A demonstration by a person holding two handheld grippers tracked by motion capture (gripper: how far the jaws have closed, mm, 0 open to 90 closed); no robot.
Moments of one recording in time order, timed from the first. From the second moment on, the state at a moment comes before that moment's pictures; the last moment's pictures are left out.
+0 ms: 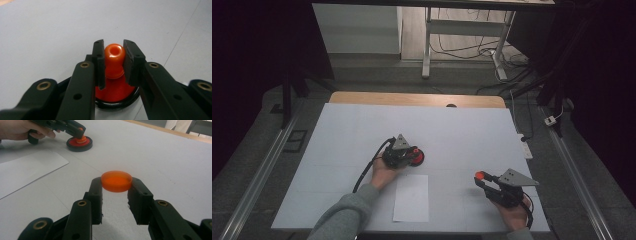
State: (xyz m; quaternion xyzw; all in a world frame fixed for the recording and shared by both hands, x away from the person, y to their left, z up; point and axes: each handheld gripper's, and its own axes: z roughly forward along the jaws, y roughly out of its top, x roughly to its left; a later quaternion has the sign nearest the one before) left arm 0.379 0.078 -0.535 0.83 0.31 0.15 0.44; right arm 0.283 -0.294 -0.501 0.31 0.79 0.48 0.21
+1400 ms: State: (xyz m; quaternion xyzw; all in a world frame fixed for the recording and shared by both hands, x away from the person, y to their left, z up) left arm 0.373 0.091 -0.505 0.79 0.32 0.13 0.50; right arm 0.283 -0.293 -0.500 0.31 0.79 0.48 0.22
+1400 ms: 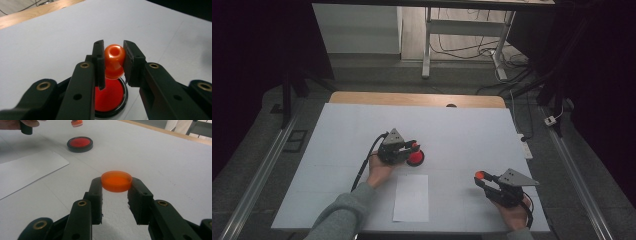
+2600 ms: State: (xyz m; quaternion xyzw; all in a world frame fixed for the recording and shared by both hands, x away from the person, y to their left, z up) left arm 0.357 0.114 -0.476 0.80 0.29 0.07 0.53; right arm 0.285 -0.294 -0.501 0.31 0.79 0.48 0.21
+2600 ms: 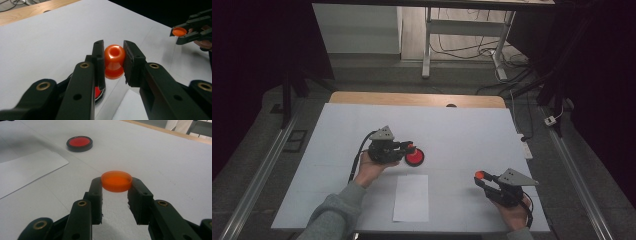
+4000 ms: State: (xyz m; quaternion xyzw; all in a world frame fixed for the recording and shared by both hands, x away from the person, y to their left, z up) left arm 0.334 0.112 -0.466 0.82 0.24 0.03 0.51; right arm 0.285 -0.292 -0.502 0.31 0.80 0.48 0.21
